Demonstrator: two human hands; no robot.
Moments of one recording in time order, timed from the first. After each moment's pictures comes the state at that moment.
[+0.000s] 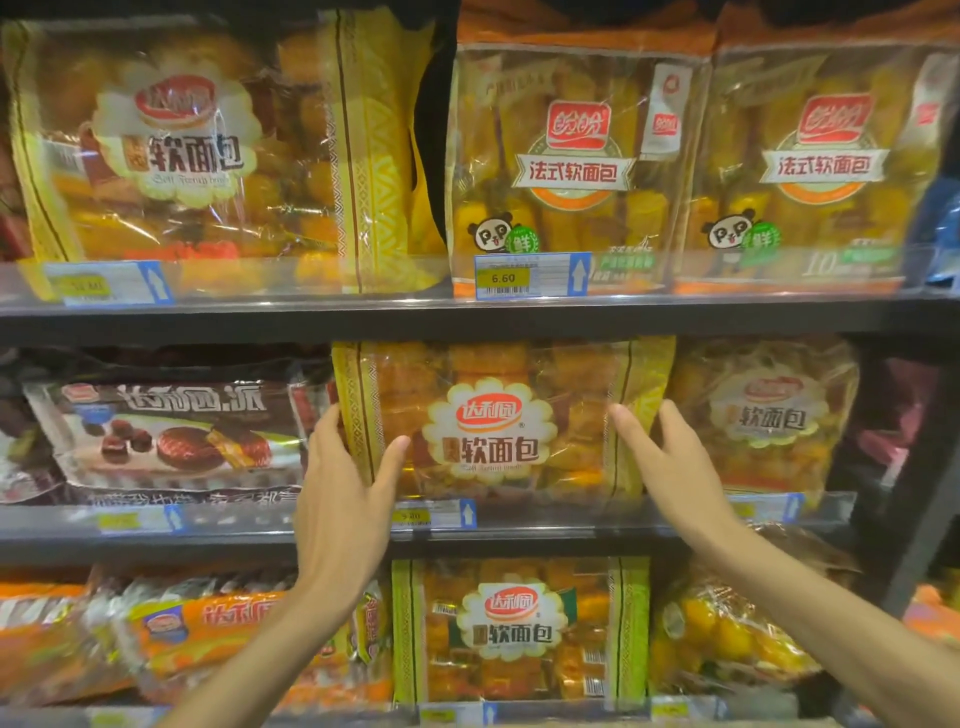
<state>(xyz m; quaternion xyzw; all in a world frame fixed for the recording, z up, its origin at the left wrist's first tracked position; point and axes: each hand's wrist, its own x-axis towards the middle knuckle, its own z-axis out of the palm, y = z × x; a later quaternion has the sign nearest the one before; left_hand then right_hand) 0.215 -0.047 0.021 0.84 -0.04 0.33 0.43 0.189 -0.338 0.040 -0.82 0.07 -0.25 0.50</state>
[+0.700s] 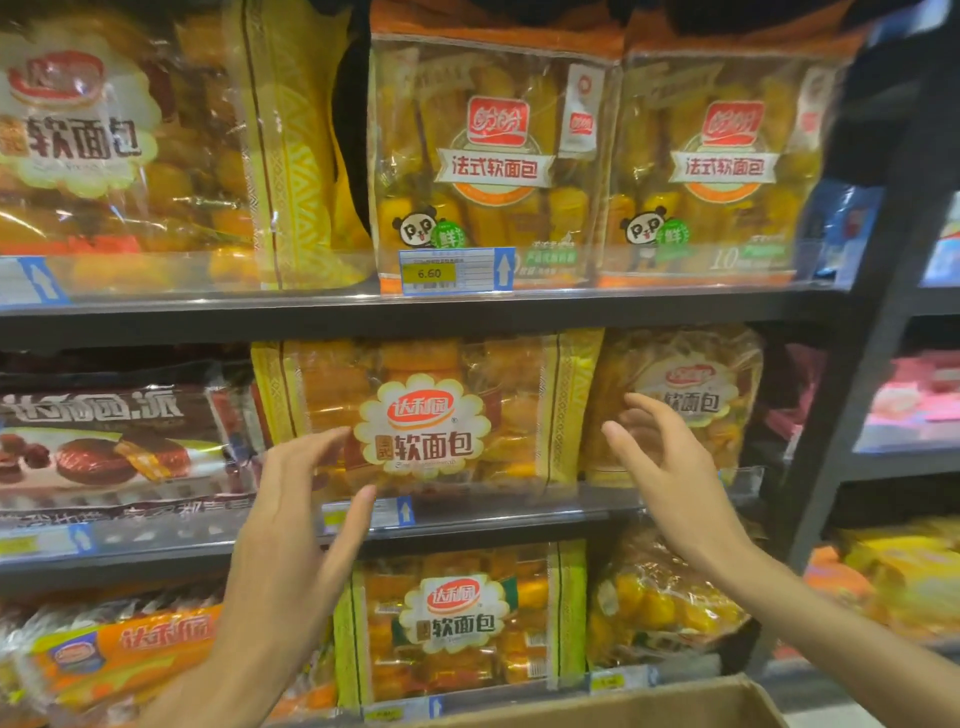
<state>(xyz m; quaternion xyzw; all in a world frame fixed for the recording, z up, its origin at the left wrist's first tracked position) 0.159 -0.061 0.027 0.85 -0.19 0.32 0.37 0.147 -0.386 0.028 -0.84 0.05 -0.32 0.44</state>
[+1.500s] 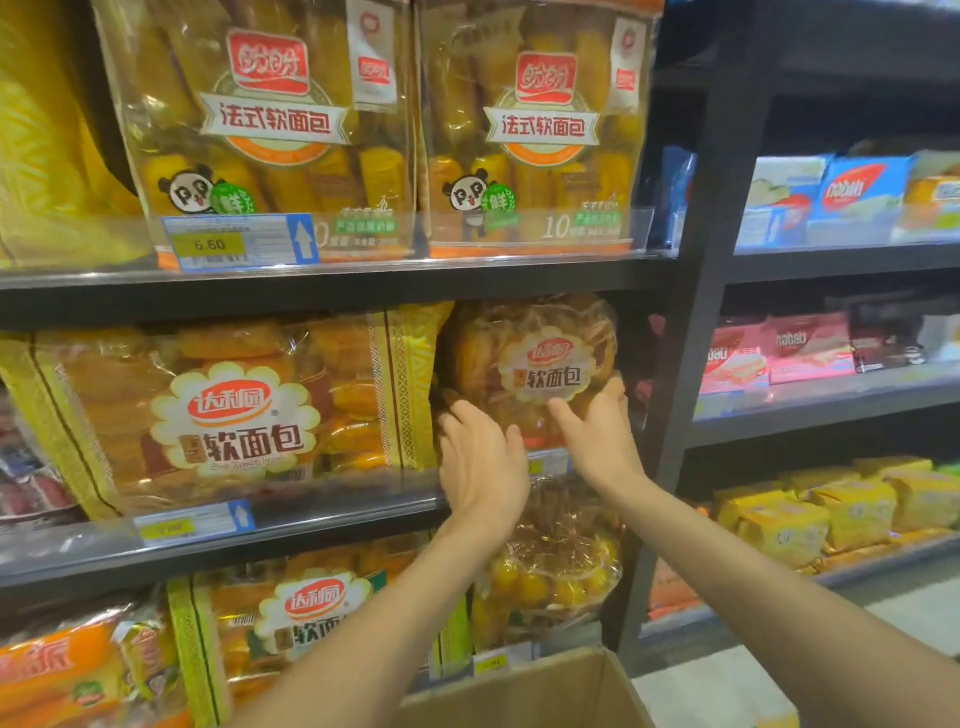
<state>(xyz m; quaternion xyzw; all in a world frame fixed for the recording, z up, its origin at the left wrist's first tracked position) 0.183 -0.365 0.020 0.90 -0.07 0.12 0.41 0.179 -0.487 0.012 -0.81 0.21 -0.29 0.46</state>
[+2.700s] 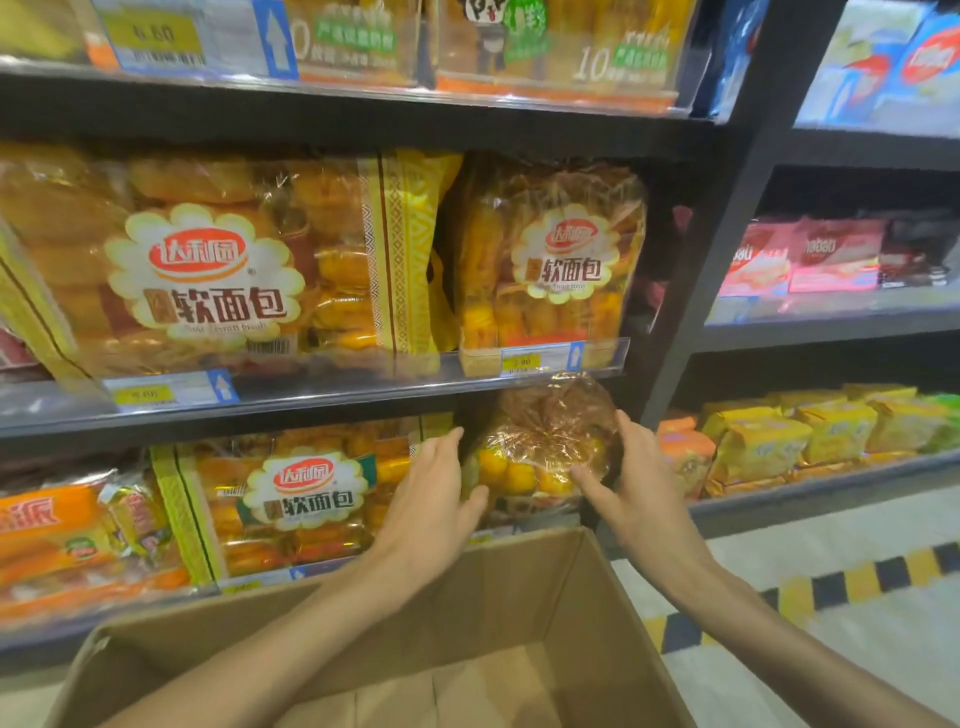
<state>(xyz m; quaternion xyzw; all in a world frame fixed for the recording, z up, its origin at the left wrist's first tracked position) 0.141 -0.279 -0.094 0.91 -0.26 0.00 0.33 0.059 -0.486 -0.092 -0.91 0.14 -0.21 0.33</state>
